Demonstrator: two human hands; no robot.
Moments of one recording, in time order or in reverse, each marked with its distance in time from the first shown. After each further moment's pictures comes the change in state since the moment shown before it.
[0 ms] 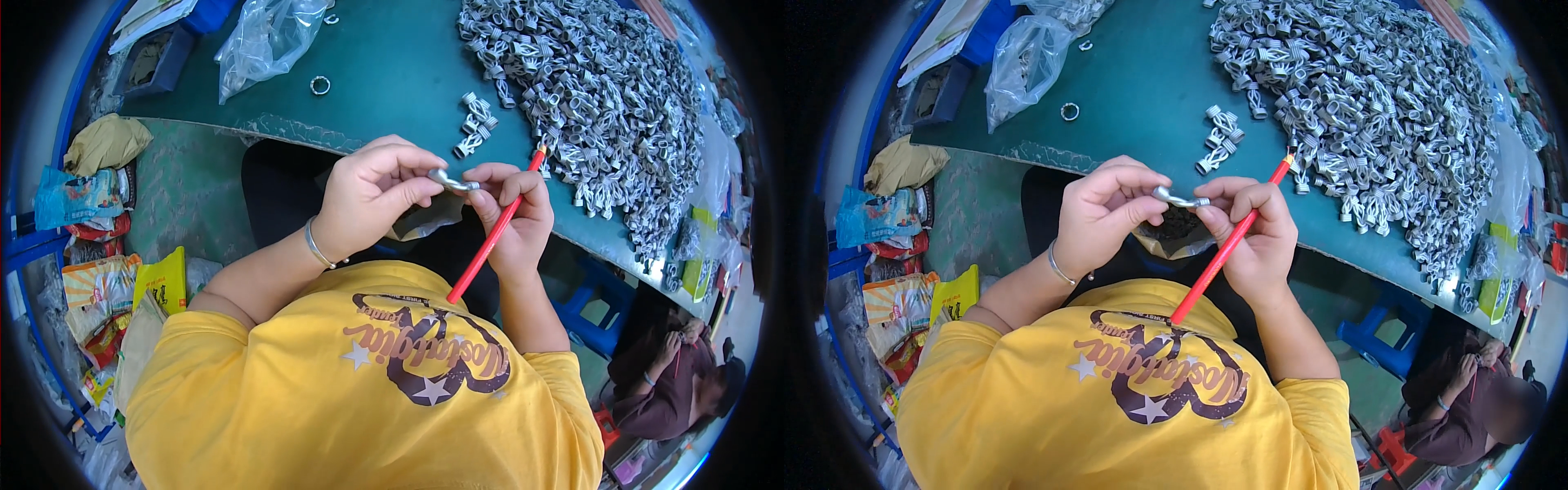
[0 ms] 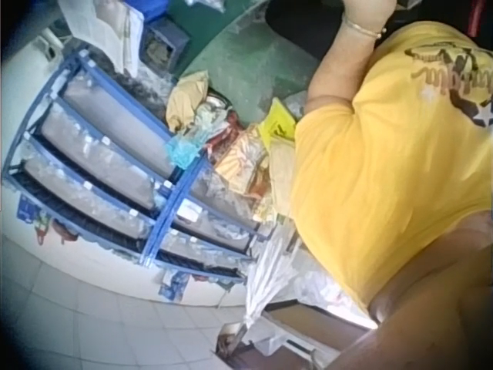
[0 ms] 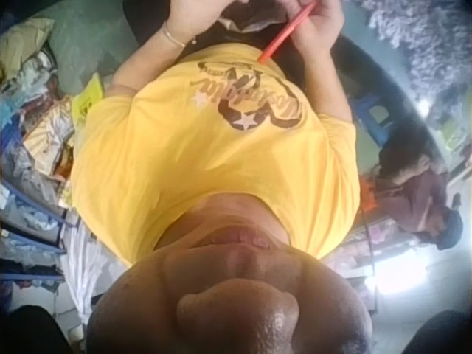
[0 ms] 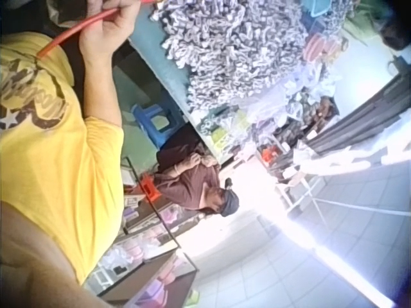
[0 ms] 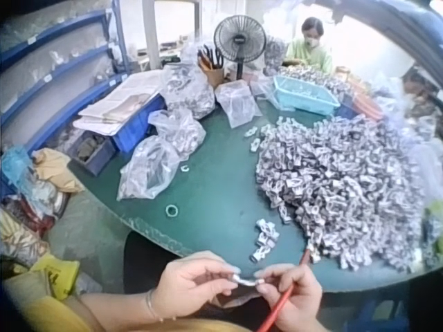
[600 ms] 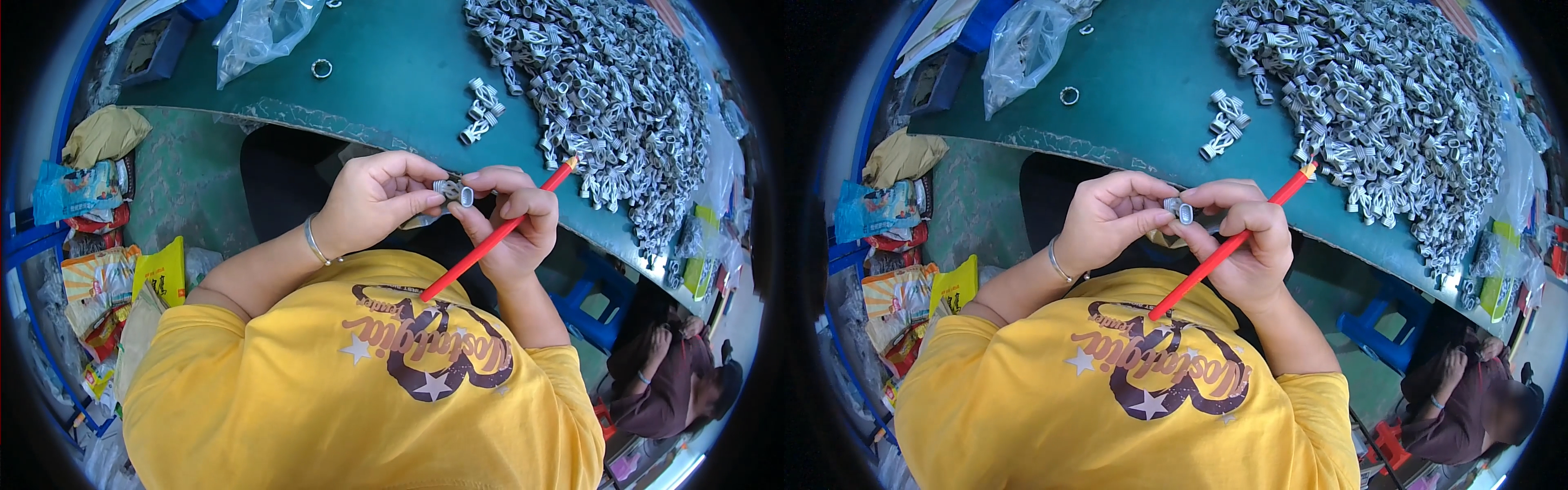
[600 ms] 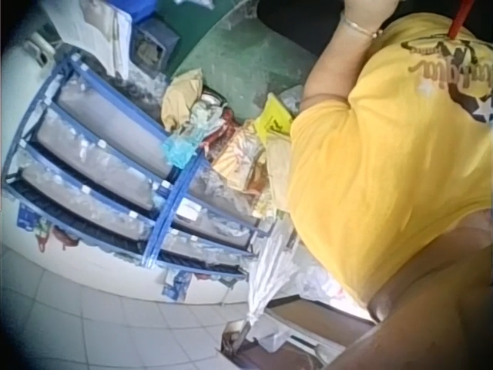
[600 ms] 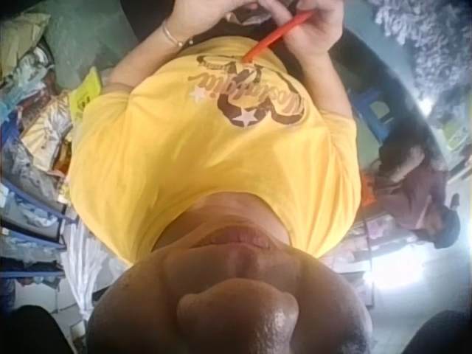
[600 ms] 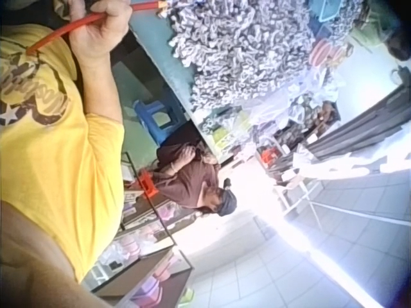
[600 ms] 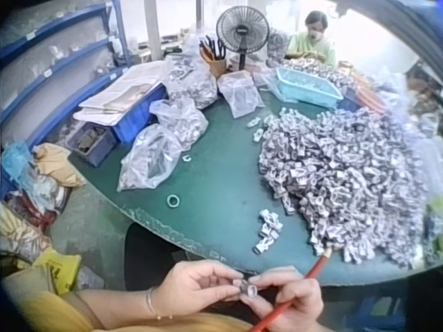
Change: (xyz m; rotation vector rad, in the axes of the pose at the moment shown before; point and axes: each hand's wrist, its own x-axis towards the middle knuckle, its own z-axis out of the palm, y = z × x) left_hand -0.015 -0.009 0.004 -0.245 -0.074 -0.209; right_hand -0.004 0.001 0.009 -0.257 -0.076 -0.390
